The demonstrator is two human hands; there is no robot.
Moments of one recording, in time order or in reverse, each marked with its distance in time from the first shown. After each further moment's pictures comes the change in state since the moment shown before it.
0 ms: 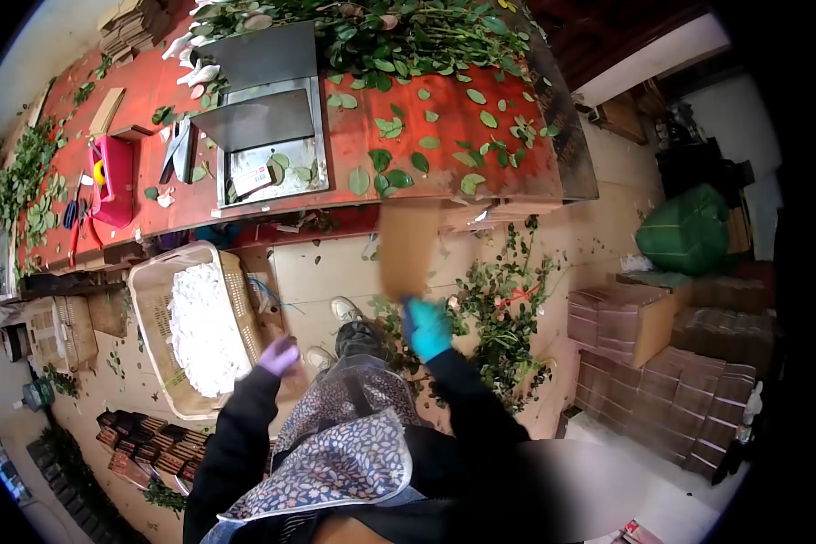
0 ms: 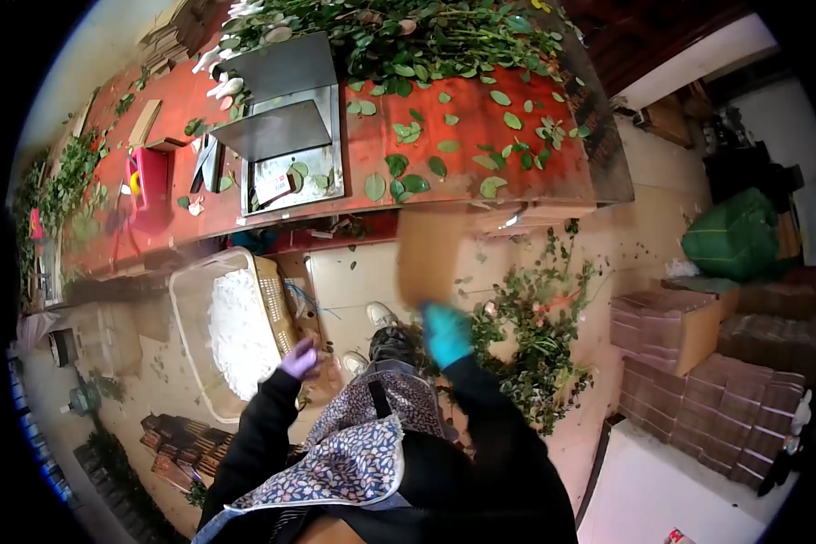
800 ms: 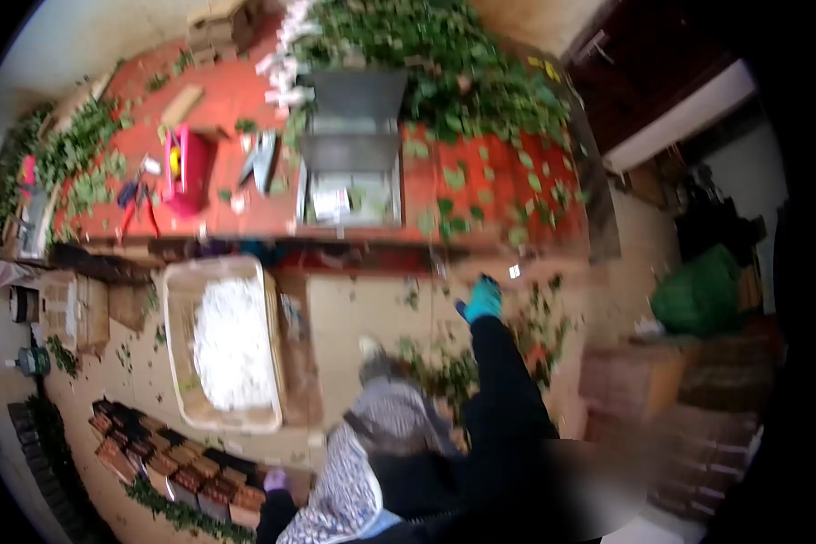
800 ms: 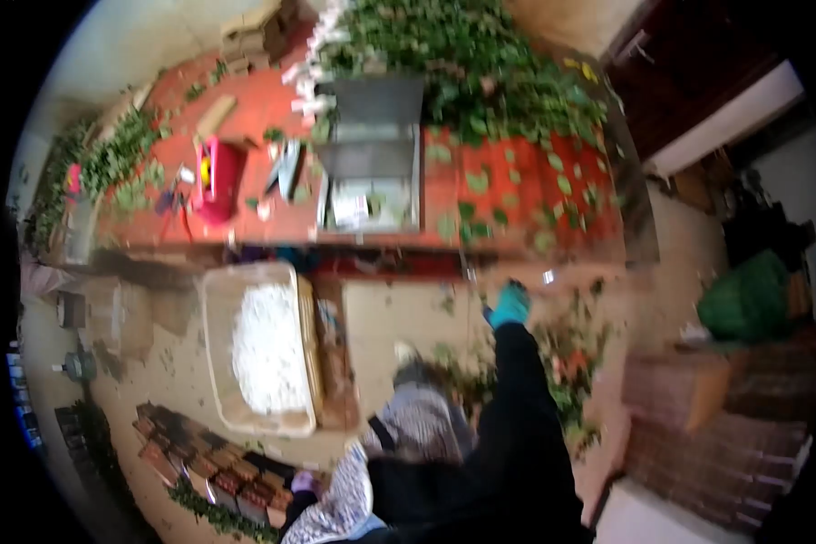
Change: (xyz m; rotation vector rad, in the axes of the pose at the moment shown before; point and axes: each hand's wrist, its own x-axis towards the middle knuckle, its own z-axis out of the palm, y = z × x) left_hand -0.212 -0.295 -0.050 0.570 0.672 -0.187; right_hand 0.137 0.056 -0.005 -0.259 -0.046 0.224
